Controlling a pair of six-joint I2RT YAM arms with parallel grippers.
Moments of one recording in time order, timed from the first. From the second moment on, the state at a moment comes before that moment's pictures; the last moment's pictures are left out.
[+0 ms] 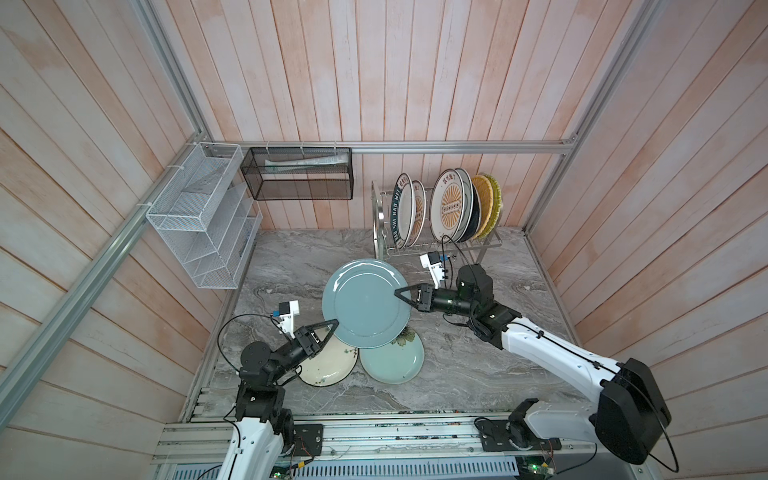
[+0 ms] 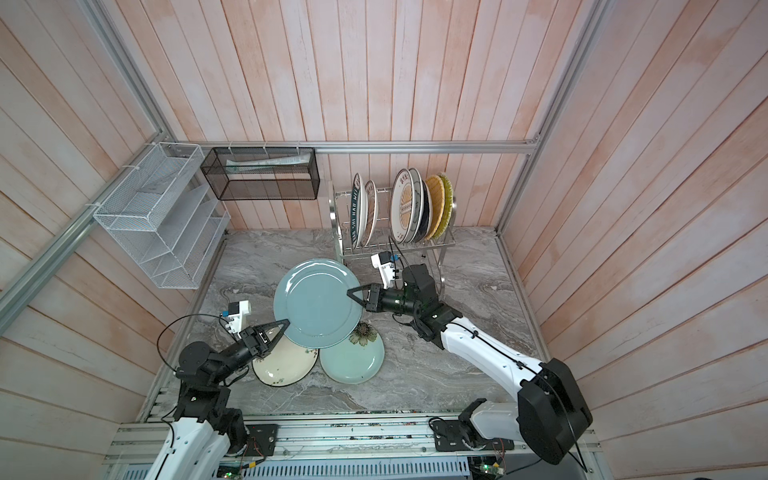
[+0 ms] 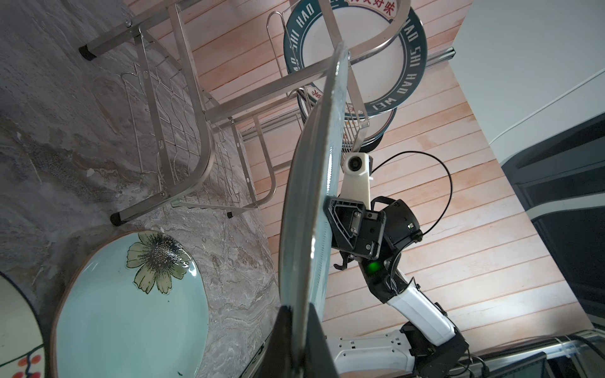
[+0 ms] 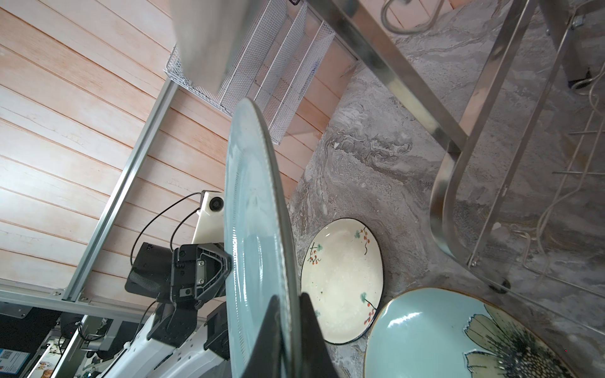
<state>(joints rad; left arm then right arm) -0.05 0.43 0.18 0.33 0.86 -1.24 0.65 1.29 0.85 0.22 -0.61 0.82</state>
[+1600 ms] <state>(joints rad) -0.05 0.32 0.51 -0.13 0.70 -0.54 0.66 1.21 1.79 -0.45 0.23 0.38</state>
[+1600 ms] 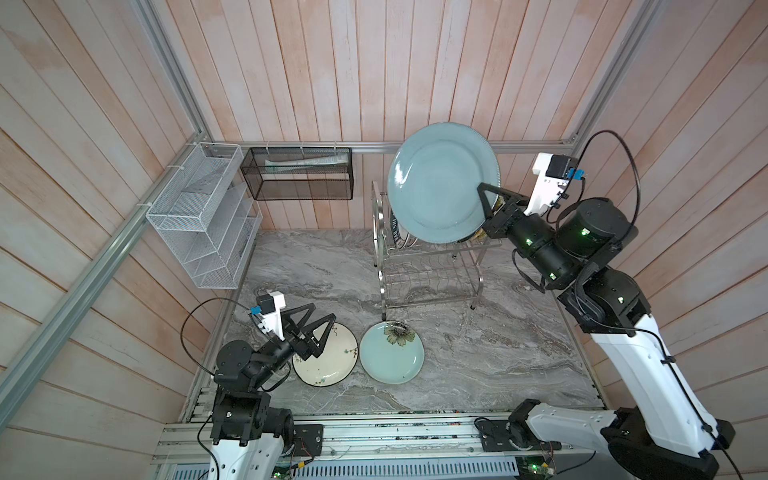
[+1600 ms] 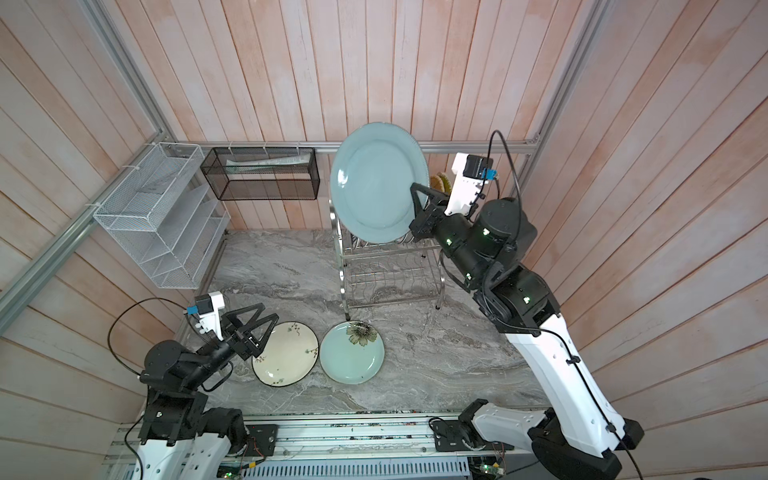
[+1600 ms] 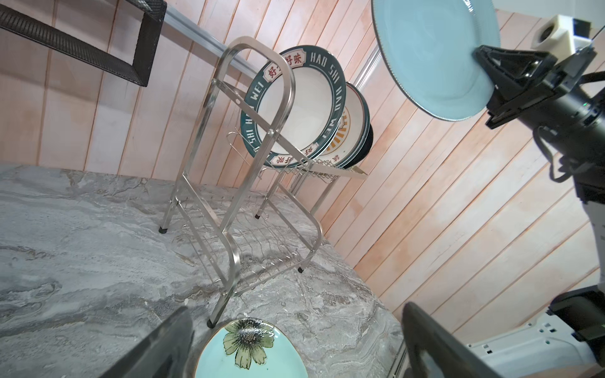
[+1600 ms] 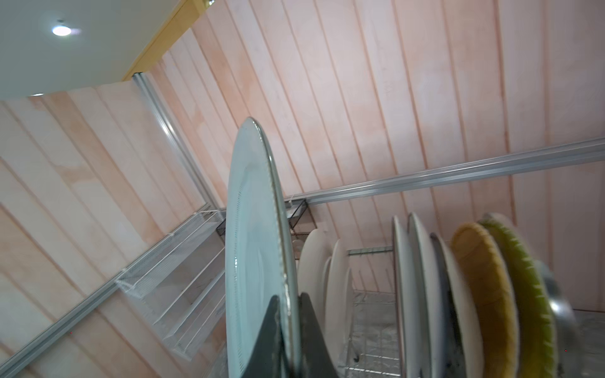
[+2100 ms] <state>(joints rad) -0.05 0.27 0.51 -0.14 0.68 -0.52 0.66 1.42 2.03 -0.50 0.61 0.12</state>
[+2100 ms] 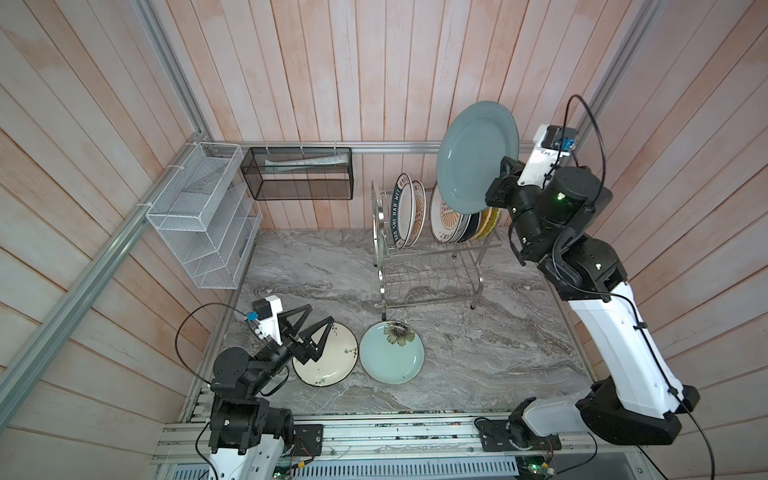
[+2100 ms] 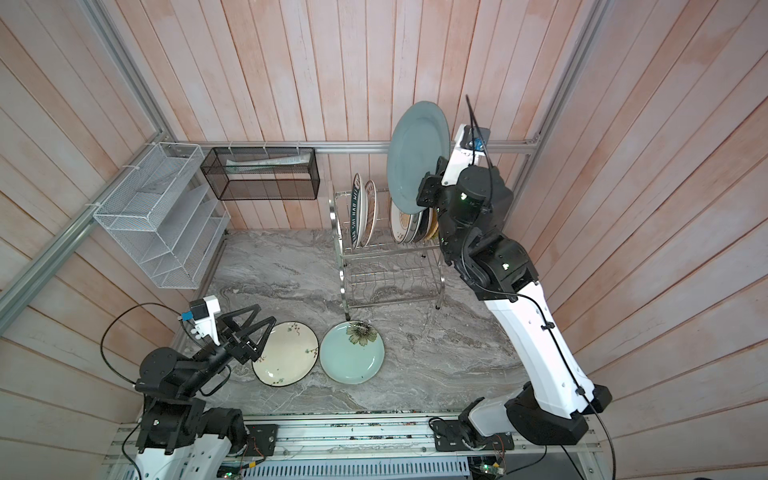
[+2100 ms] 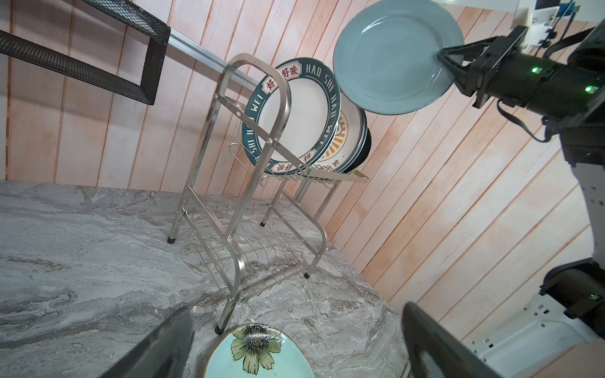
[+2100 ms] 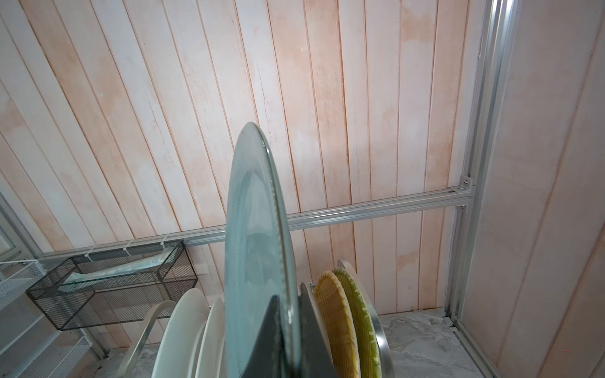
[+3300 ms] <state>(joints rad) -0.01 0.29 0.51 -0.14 0.73 -0.54 0.70 1.63 1.96 -0.49 0.73 -0.02</state>
